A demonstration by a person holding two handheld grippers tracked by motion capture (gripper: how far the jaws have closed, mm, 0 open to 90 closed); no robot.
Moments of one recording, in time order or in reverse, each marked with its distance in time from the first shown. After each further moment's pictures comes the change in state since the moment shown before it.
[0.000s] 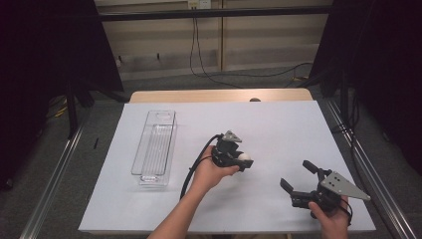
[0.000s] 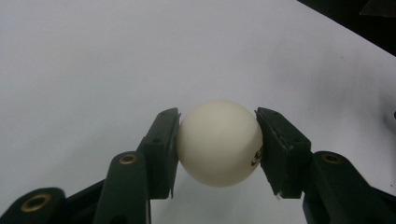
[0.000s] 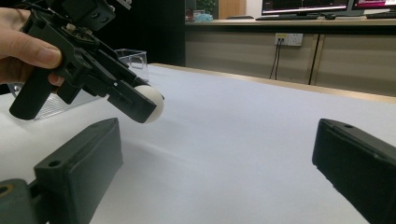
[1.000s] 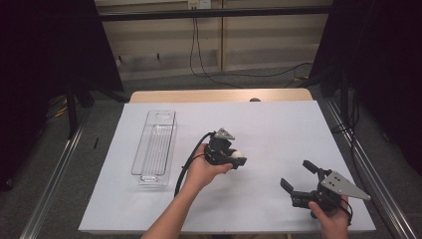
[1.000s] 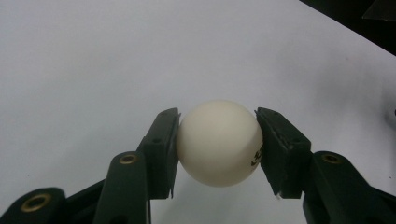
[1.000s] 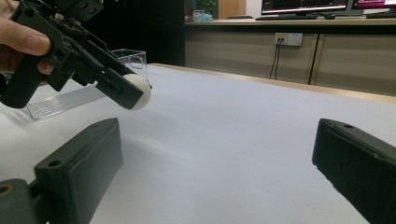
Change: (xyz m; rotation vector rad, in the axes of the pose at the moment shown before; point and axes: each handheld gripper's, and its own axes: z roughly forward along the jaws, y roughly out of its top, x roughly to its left) left arm 0.008 0.000 -0.019 0.004 0.021 -0.010; right arm -0.001 0.000 0.000 -0.001 -0.002 -0.004
